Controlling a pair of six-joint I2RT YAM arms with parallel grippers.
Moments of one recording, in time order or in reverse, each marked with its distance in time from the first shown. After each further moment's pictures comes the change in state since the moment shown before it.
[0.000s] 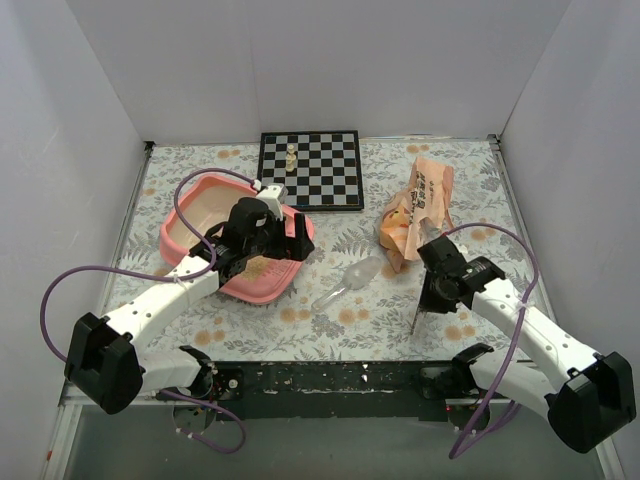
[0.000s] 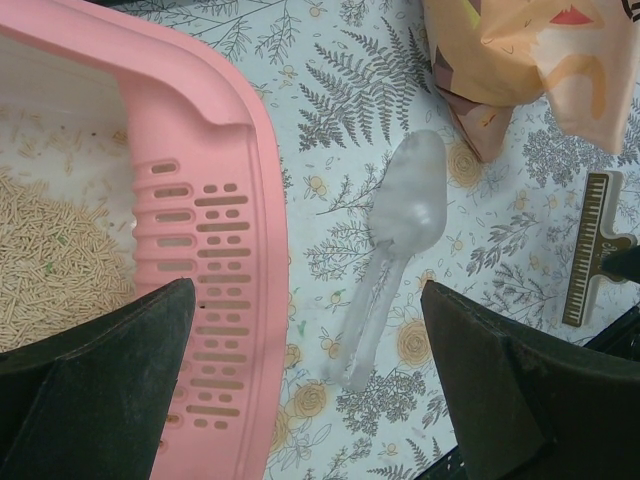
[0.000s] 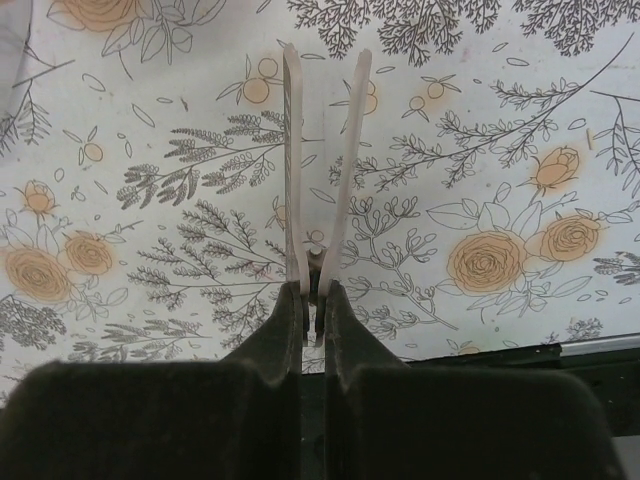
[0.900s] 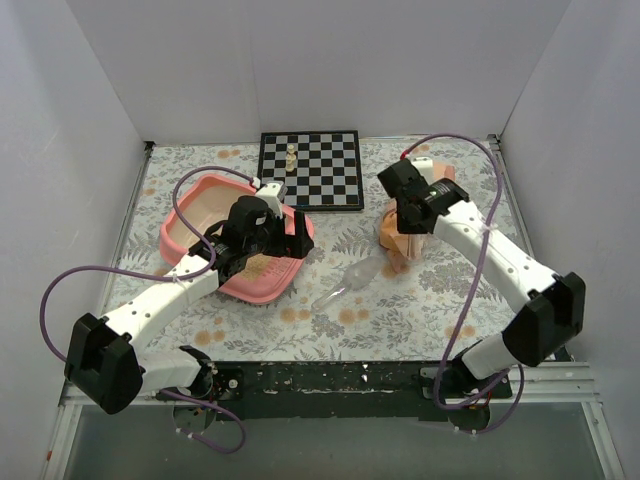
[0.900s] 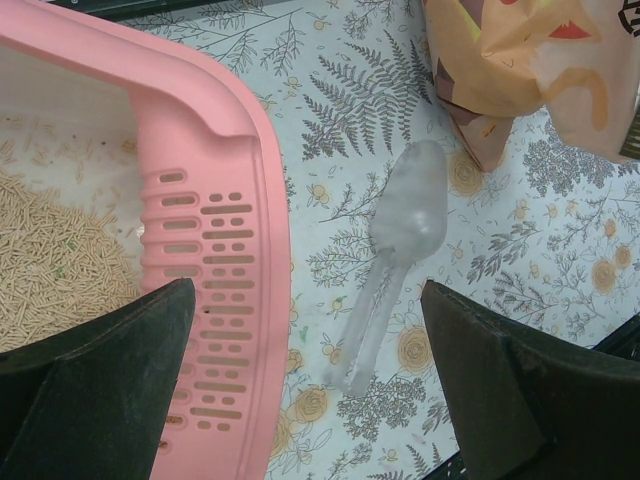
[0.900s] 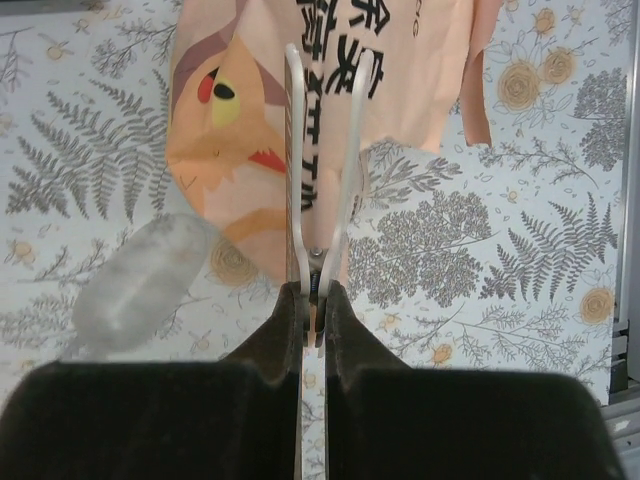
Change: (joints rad) left arm -0.001 -0.001 0.017 -0.007 -0.018 0.000; right arm 0.056 0.544 0.723 -0.058 0.377 -0.224
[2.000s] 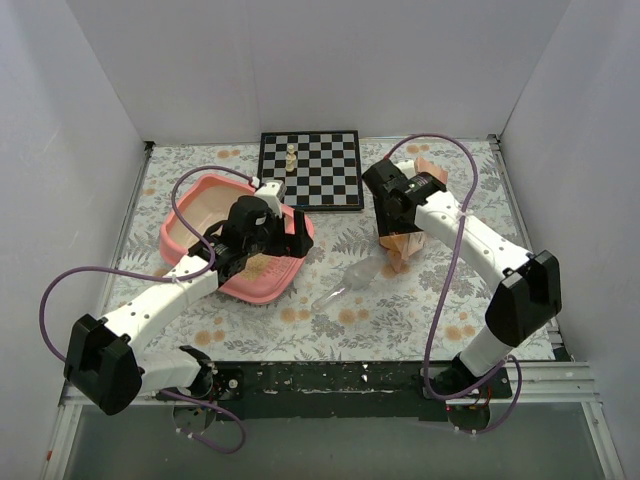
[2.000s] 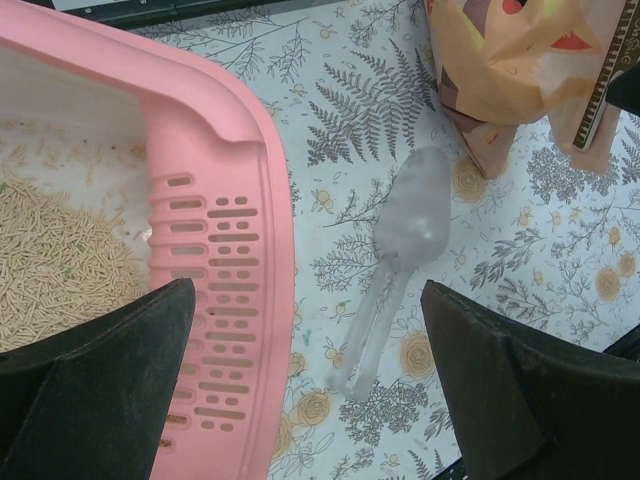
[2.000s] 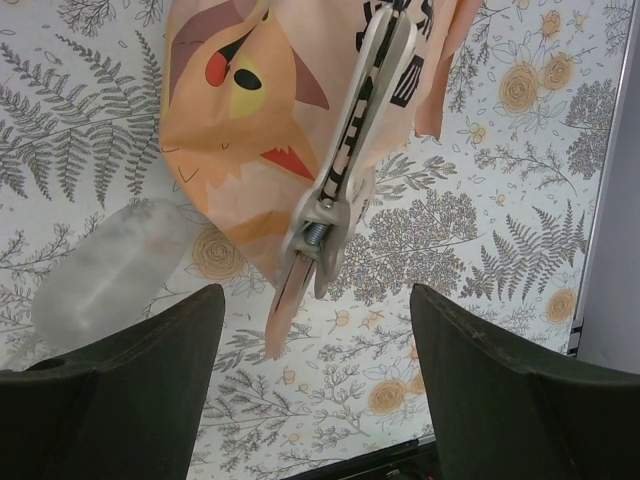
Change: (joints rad) left arm -0.003 -0.005 0.008 -0.001 -0.034 0.000; right arm 0.026 0.071 0.044 -0.047 -0.018 -0.072
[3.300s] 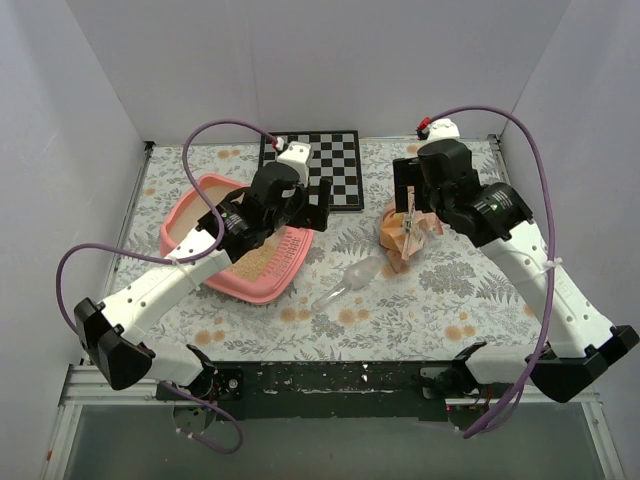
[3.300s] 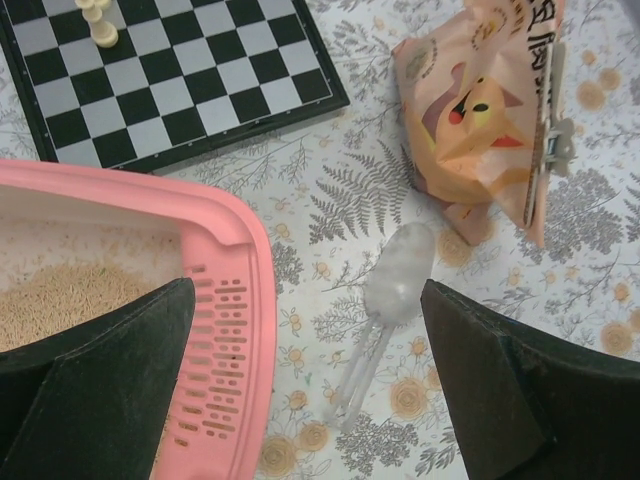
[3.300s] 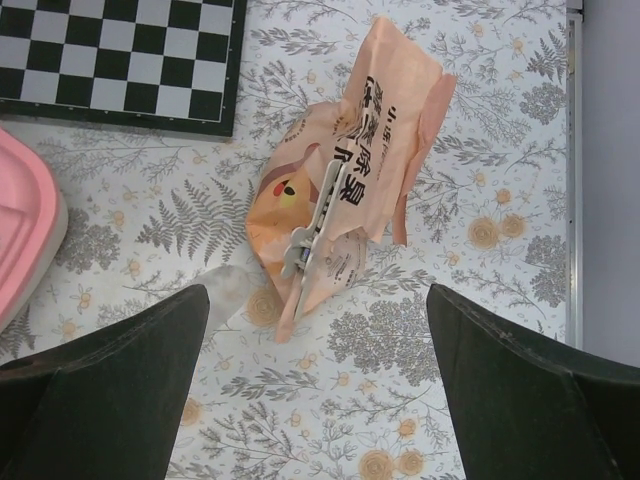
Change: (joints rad) left arm -0.193 0.145 0.511 -0.299 -0.315 0.084; right arm 0.000 -0.356 0.083 0.129 -0.076 -0.203
